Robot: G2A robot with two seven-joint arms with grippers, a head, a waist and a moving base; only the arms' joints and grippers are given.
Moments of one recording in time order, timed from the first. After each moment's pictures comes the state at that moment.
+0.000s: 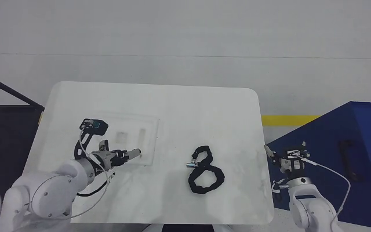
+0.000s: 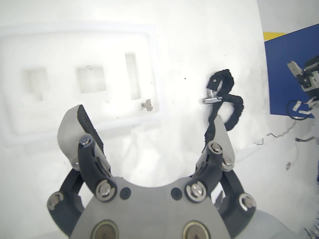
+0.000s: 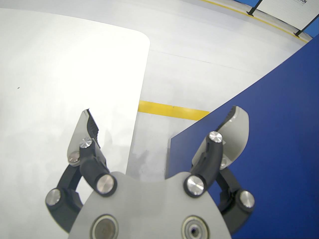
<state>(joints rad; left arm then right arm) 1.52 -1.11 -1.76 -2.32 0.74 0.15 -1.36 -1.73 -1.15 1.60 -1.80 -1.33 0.00 0.00</state>
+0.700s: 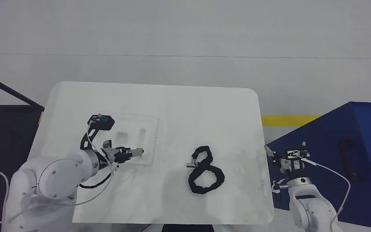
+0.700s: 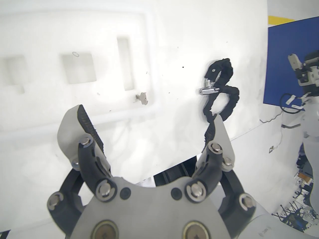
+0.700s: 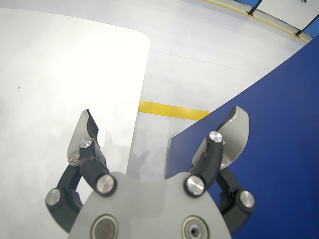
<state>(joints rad) 1.39 -1.10 -1.66 -2.26 0.82 0.25 -1.52 -1.73 -1.15 1.60 -1.80 -1.33 0.00 0.00</state>
